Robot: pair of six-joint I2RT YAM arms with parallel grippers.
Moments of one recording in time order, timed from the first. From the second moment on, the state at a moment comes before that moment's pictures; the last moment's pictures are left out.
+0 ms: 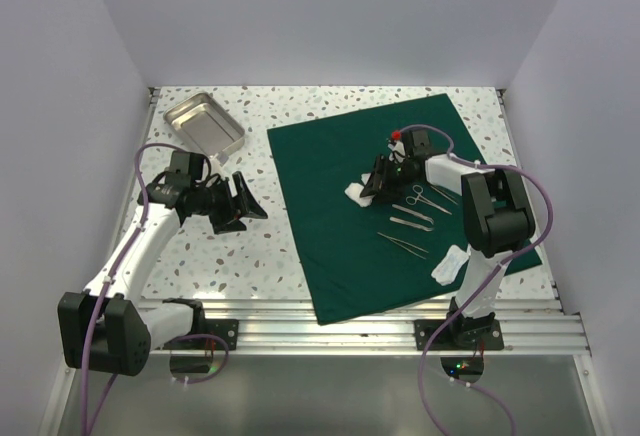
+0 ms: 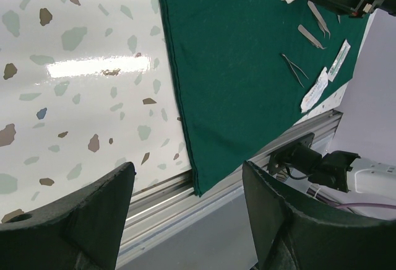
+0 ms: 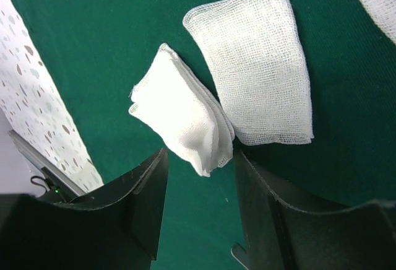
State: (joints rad) left arm -0.11 1.16 0.89 -0.77 0.55 -0.54; right arm 0.22 1.91 1.15 -0.33 -0.52 0.47
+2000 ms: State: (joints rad) left arm -0.37 1.17 0.60 0.22 0.50 -1.49; right arm 0.43 1.63 1.25 -0.25 -0.65 0.95
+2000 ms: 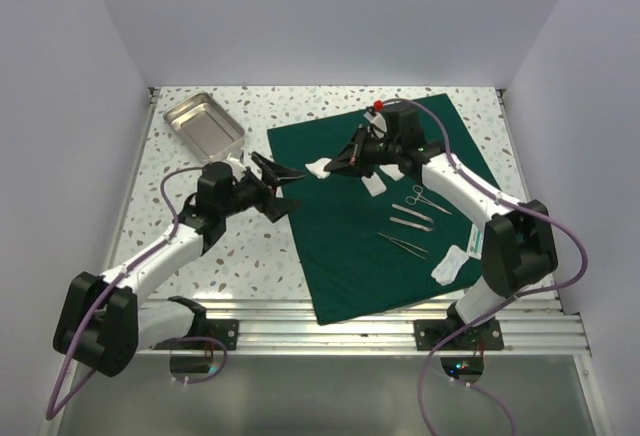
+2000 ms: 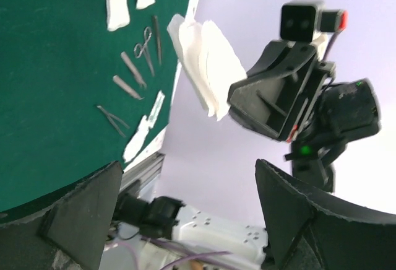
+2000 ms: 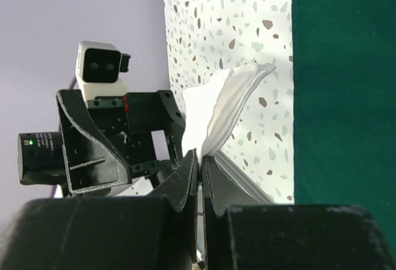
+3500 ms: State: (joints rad) left arm -0.39 1.42 0.65 0.44 0.50 -1.68; right arm 0.51 1.56 1.17 -0.26 -0.64 1.00
